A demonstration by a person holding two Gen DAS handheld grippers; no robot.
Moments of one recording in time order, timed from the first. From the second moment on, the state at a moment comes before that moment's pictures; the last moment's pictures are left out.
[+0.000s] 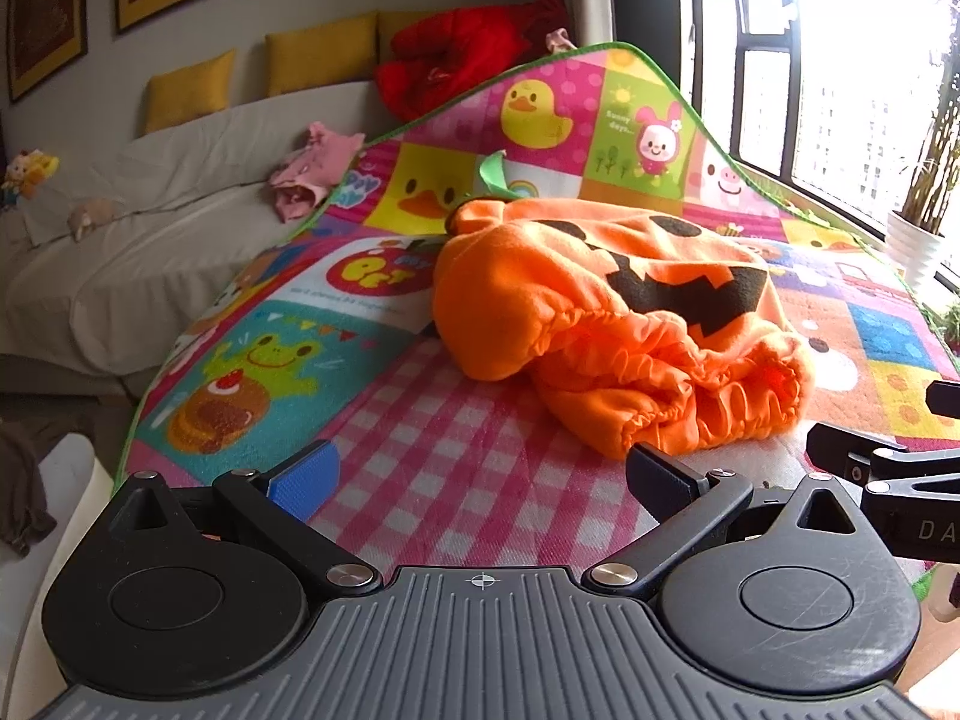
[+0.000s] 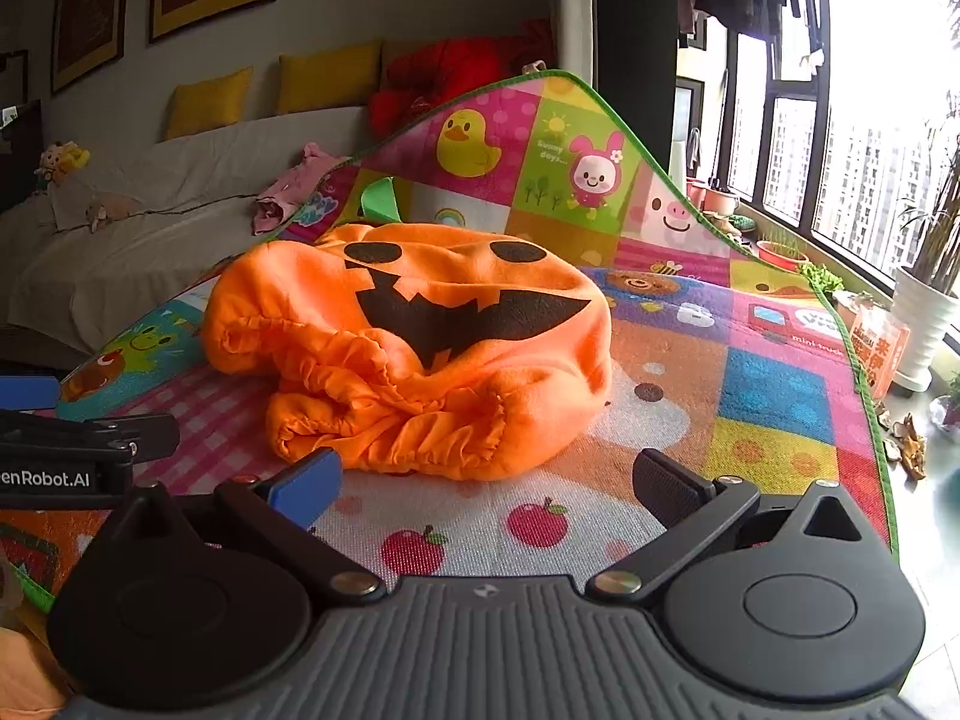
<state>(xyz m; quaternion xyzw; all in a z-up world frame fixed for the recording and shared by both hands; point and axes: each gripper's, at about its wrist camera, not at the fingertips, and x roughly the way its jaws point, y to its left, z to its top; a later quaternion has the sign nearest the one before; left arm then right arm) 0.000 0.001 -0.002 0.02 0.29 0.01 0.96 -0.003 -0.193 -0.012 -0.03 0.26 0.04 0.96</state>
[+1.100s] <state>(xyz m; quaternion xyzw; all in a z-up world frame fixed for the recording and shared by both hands) 0.004 0.001 -0.010 0.01 0.33 0.00 0.94 0.000 -0.192 -0.015 -0.02 0.28 0.03 0.96</state>
